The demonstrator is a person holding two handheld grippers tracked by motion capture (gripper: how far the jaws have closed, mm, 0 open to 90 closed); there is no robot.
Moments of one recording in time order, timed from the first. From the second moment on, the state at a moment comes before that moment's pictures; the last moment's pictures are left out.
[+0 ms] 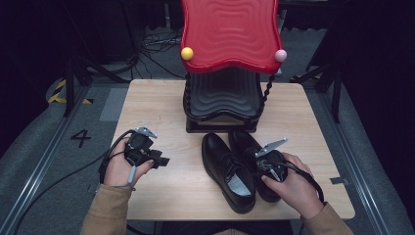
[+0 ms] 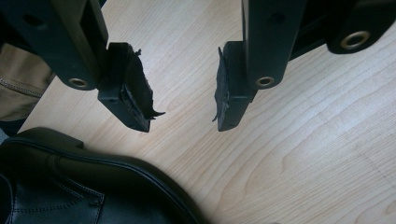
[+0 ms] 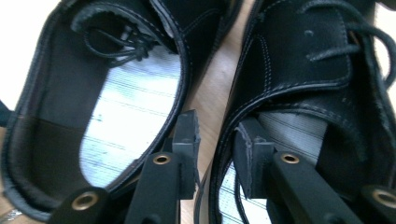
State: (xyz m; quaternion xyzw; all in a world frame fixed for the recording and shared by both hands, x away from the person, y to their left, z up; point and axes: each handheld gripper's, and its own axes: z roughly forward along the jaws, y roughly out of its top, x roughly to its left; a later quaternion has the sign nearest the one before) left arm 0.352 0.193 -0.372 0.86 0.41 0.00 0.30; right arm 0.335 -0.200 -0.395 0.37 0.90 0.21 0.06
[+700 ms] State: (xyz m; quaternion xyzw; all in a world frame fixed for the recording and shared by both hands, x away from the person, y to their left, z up) left arm 0.354 0.192 -0.372 0.86 0.41 0.00 0.30; right arm 0.332 -0.215 -0.382 0.42 0.86 0.27 0.04
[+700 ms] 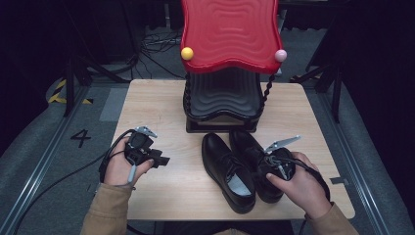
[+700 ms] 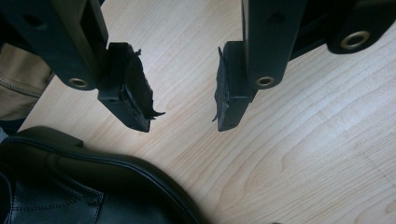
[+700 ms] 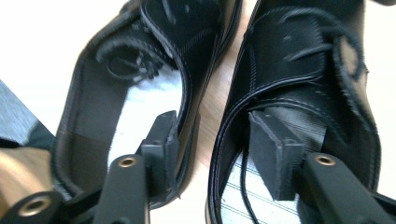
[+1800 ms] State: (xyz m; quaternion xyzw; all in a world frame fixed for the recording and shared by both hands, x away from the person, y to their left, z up) left arm 0.349 0.196 -0.379 0.86 0.42 0.01 0.29; right arm 0.350 -0.175 -0.428 0.46 0.86 0.21 0.06
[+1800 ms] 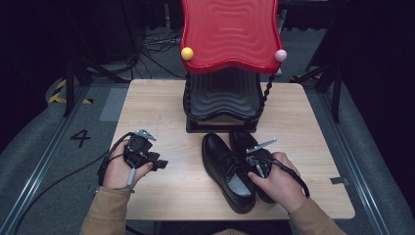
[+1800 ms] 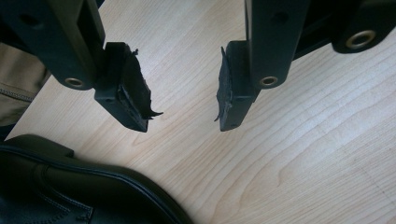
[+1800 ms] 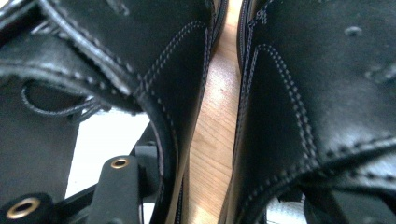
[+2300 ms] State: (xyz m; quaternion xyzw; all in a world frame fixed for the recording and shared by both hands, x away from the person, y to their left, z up) left arm 0.349 0.194 -0.379 0.86 0.42 0.01 0.29; right arm 0.355 -0.164 -0.425 0.46 0.87 0.20 0.05
